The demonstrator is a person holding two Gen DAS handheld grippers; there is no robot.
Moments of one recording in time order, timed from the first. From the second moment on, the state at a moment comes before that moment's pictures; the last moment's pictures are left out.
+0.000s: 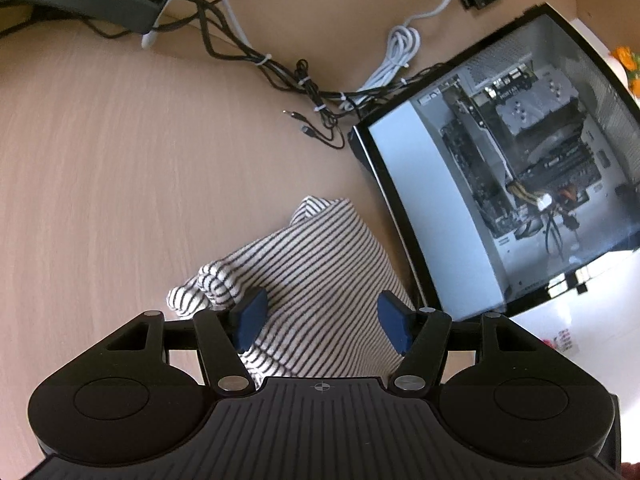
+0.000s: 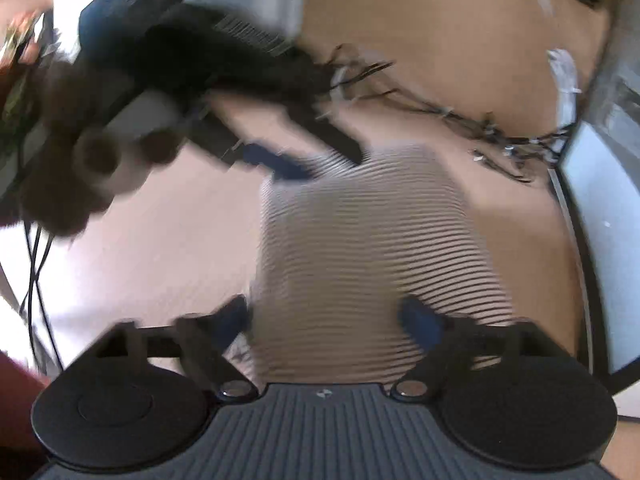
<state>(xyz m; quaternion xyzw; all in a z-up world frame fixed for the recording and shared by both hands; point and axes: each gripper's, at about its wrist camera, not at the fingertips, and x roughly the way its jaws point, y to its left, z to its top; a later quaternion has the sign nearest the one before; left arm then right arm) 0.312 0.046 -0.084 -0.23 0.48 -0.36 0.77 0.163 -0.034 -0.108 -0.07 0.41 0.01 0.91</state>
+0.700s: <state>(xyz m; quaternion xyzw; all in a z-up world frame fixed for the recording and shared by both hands) 0.313 0.047 -0.086 -0.23 0.48 -0.36 0.77 0.205 -0.104 -0.086 0.04 0.44 -0.07 0.90</state>
